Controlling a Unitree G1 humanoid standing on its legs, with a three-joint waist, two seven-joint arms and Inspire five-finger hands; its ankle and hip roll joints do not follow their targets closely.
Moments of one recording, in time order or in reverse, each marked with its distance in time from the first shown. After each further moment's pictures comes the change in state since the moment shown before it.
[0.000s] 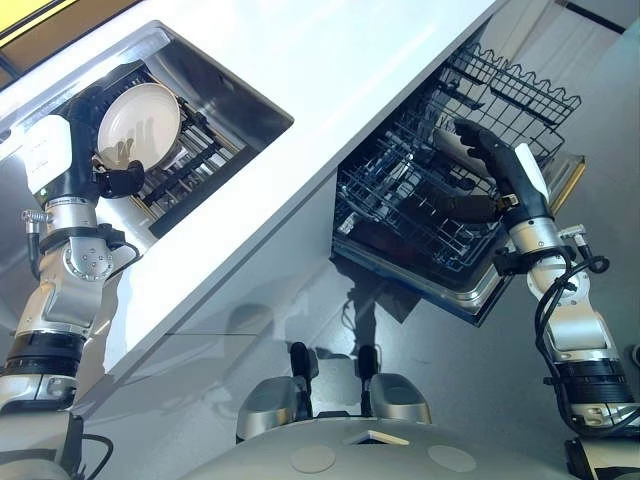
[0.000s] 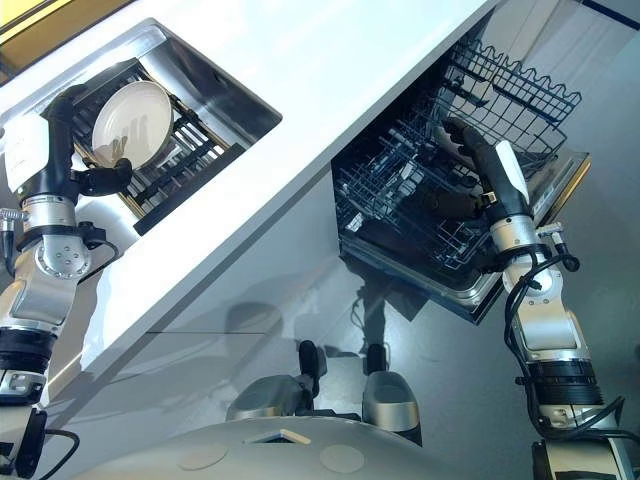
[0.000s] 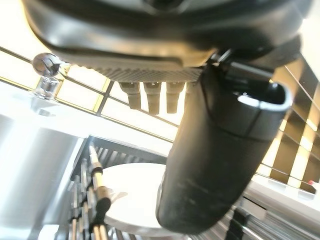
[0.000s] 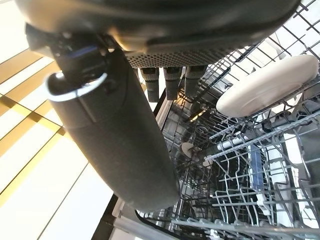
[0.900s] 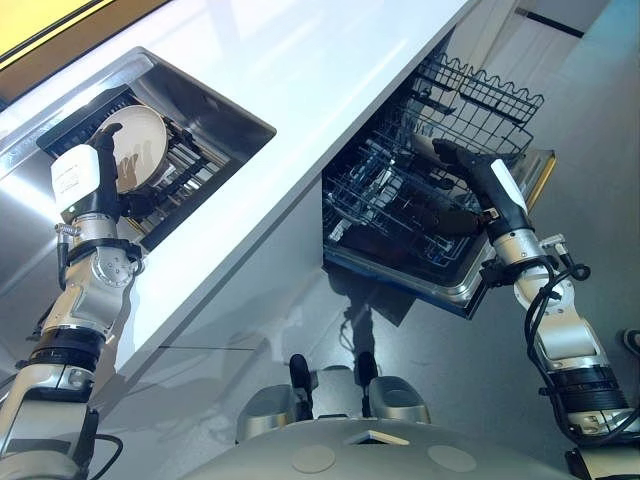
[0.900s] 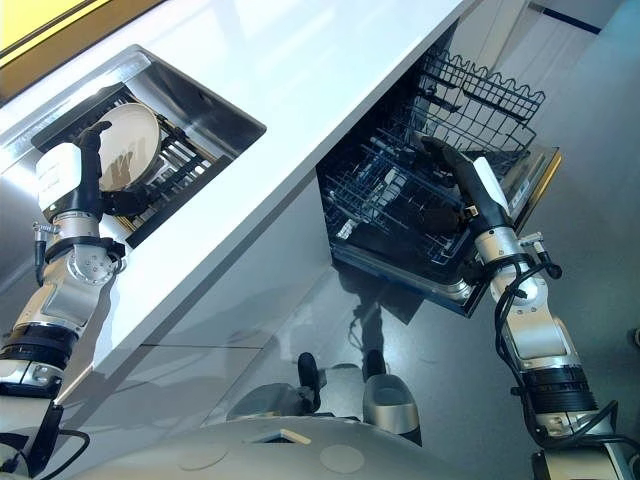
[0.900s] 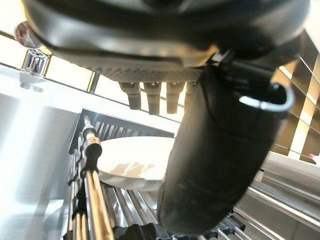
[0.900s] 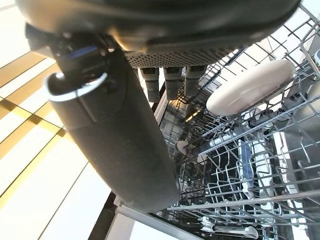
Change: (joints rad) left arm -0.058 -0.007 -0.119 0.168 0.017 0.030 0.006; right arm 0.030 -0.001 0.067 0.001 0.000 -0.011 0.006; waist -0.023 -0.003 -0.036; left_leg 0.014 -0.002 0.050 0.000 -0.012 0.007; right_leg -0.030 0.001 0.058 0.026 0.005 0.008
